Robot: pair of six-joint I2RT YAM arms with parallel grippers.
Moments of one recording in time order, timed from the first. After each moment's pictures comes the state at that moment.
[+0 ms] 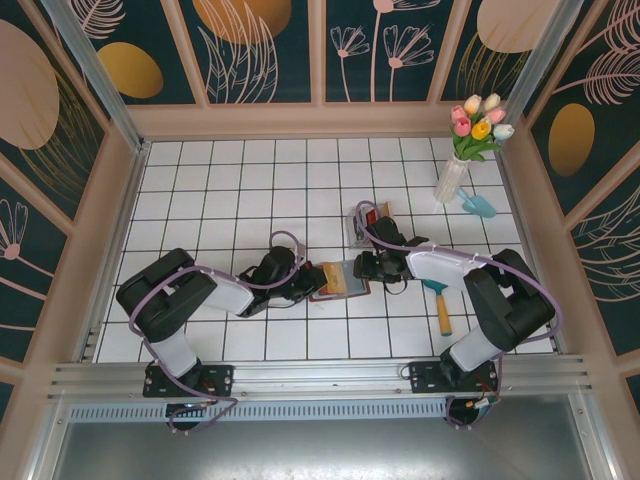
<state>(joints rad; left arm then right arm) -0.80 1.73 0.51 0.64 0.33 -1.27 0.60 1.56 0.75 -0.35 -0.07 0.63</state>
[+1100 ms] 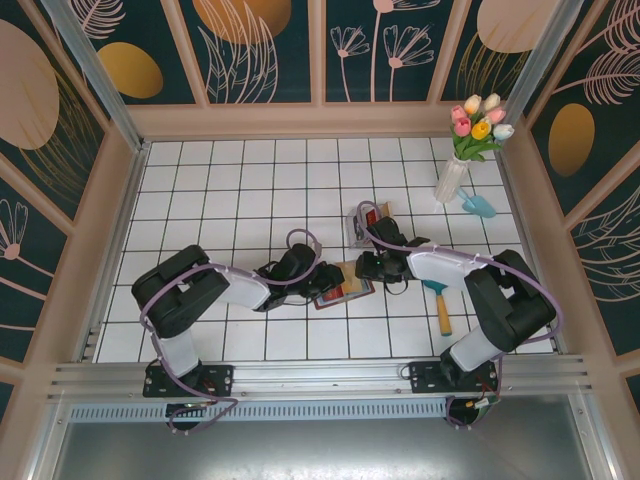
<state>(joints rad) -0.88 1.80 0.66 0.51 0.26 -1.28 0.59 1.55 0.74 -0.35 -0.07 0.63</state>
